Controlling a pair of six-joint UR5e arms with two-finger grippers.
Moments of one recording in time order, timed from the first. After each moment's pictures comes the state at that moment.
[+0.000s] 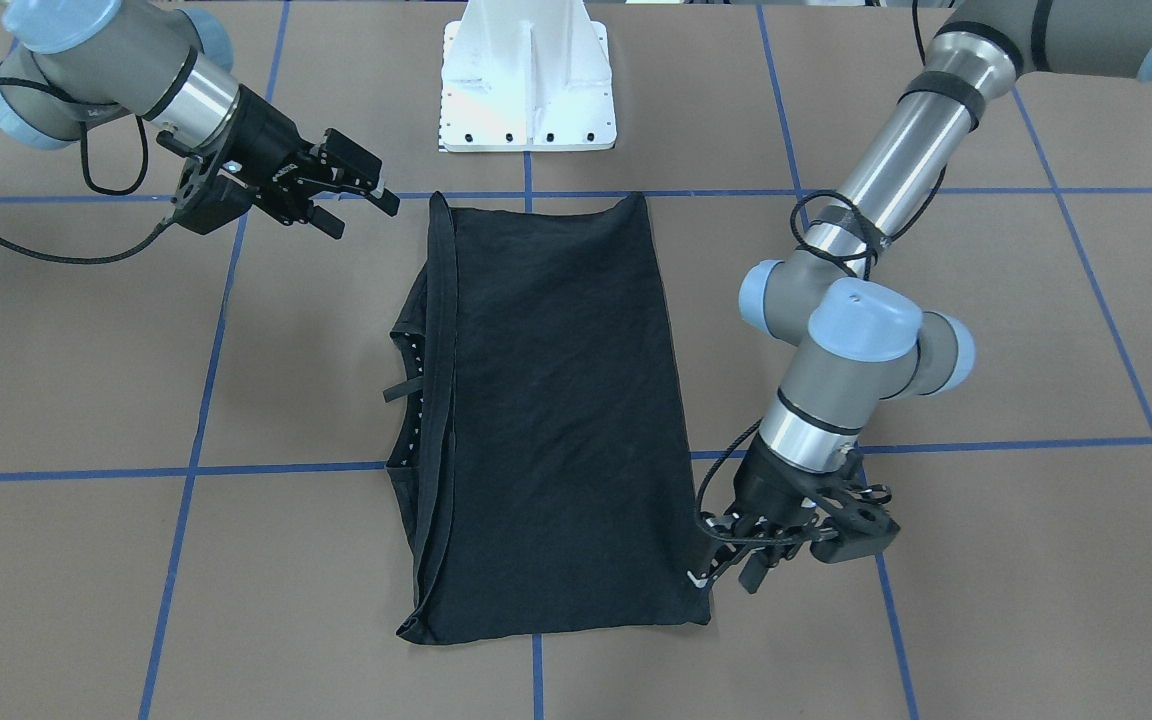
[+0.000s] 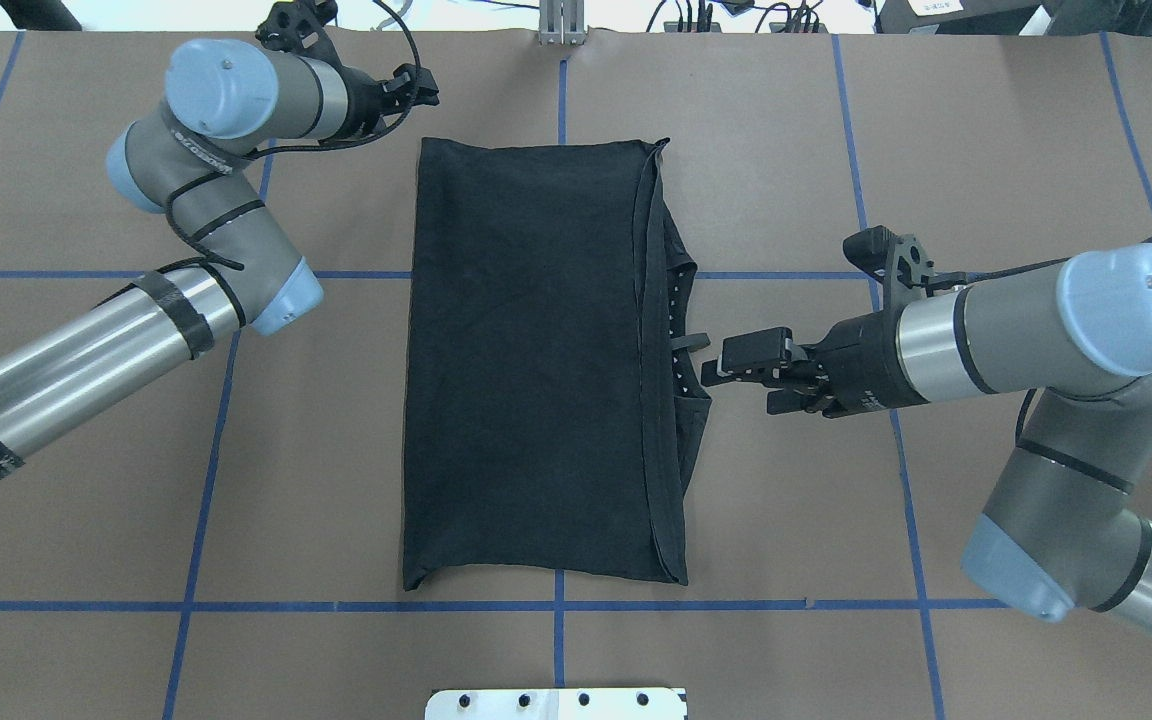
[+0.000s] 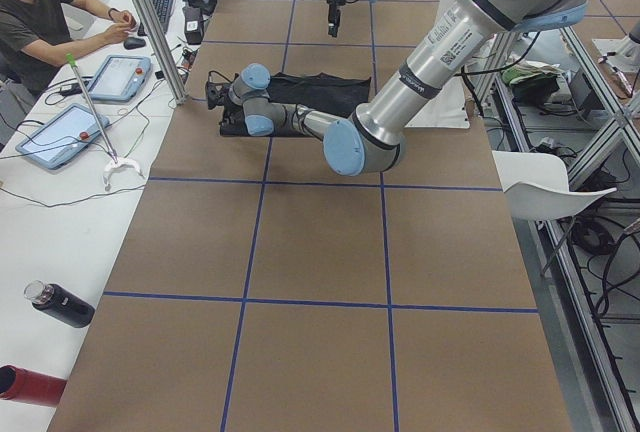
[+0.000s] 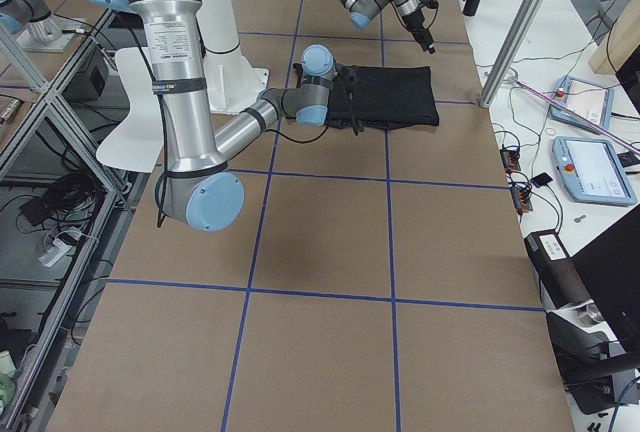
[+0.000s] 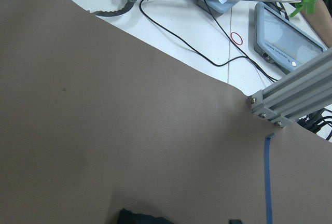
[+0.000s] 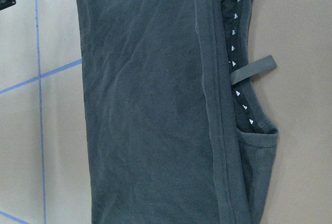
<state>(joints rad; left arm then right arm) -0.85 -2.35 -1.01 -2.61 -1.77 -1.46 0.61 -1.38 1.92 -0.73 2.05 1.54</state>
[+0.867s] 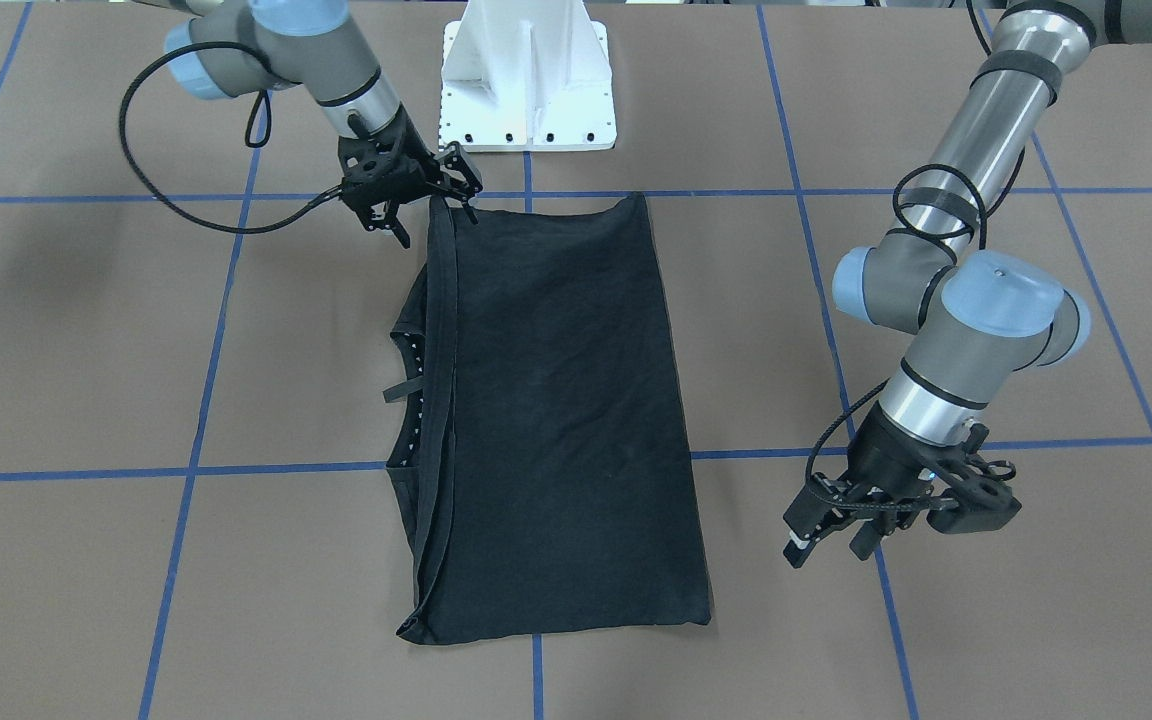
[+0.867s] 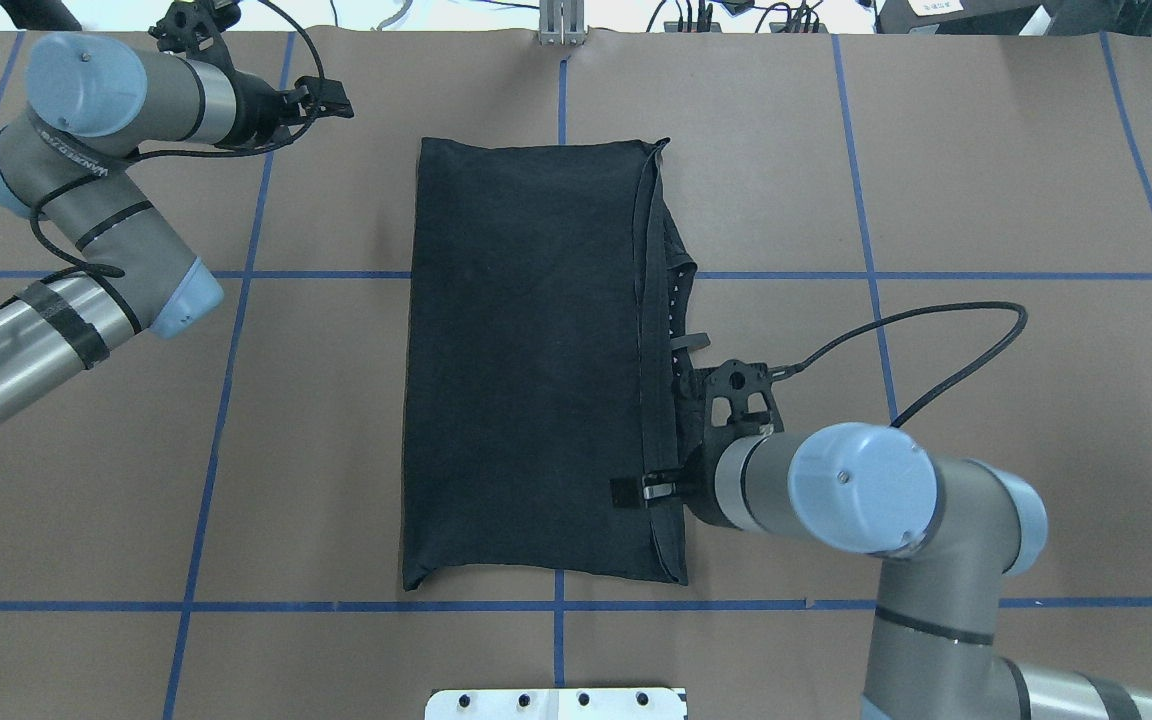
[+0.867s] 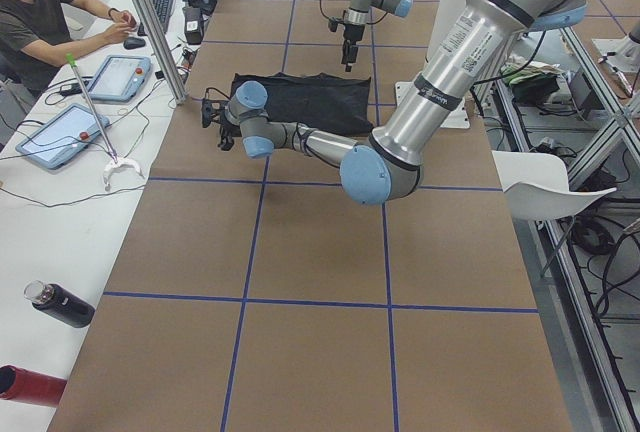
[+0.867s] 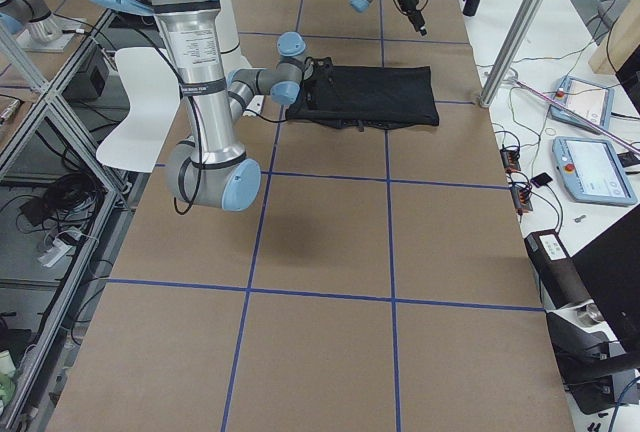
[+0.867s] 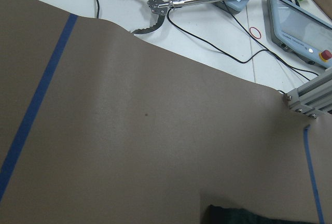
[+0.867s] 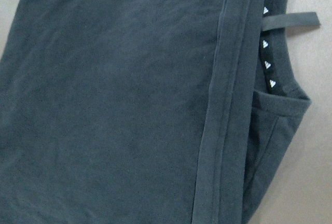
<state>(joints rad) -0.92 -2.19 -1.13 -2.60 -1.85 -1.34 0.28 -1.25 1.93 -1.20 1.60 1.22</state>
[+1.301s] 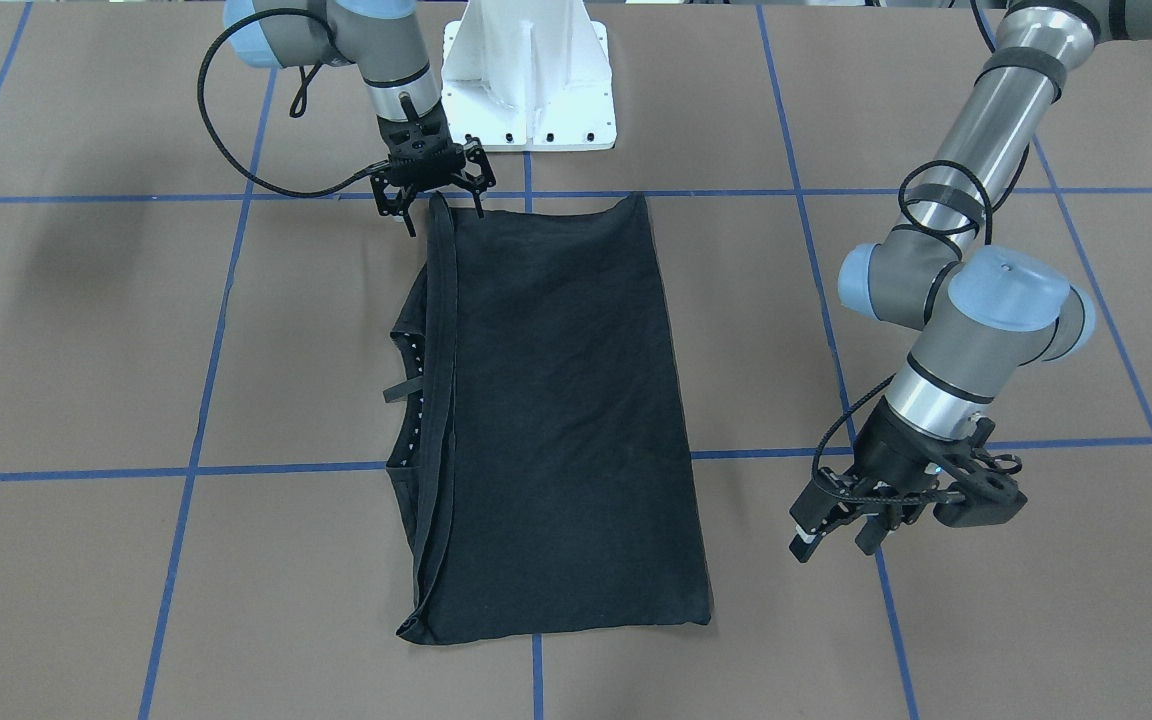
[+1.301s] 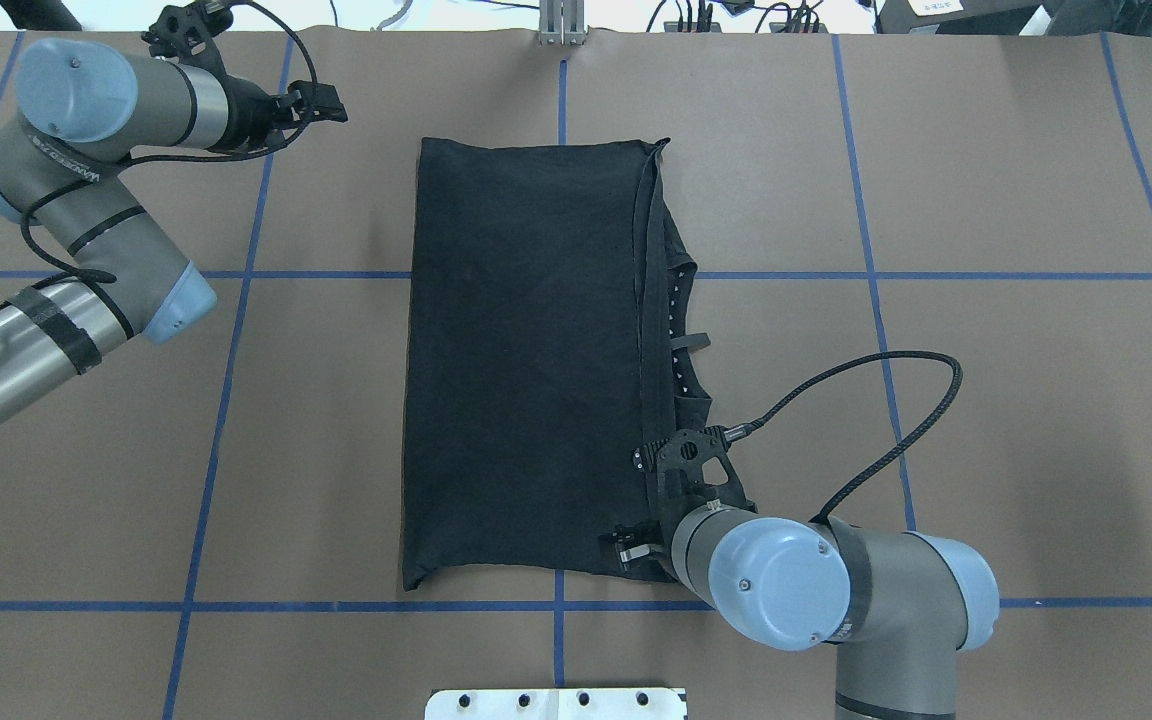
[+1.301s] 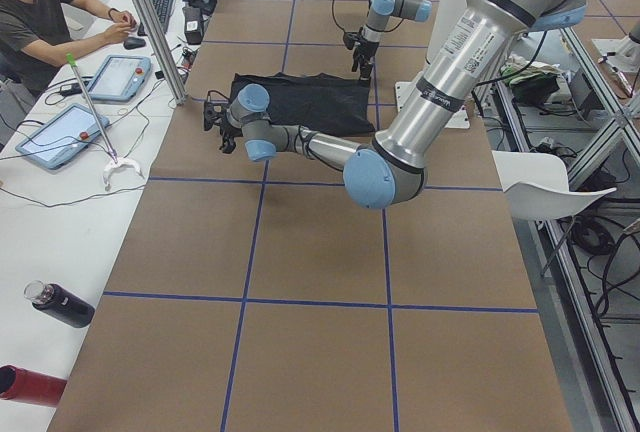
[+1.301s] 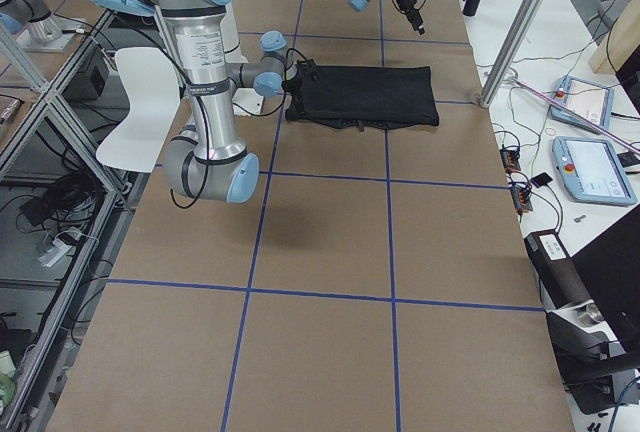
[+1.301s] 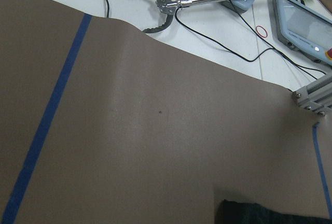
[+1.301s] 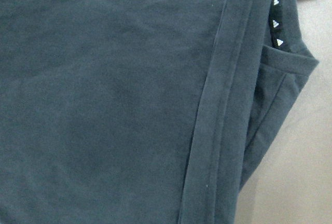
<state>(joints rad) -0.92 -2.18 -1.14 -2.60 -1.85 -1.34 0.18 -1.20 1.93 -1.41 1.45 1.17</state>
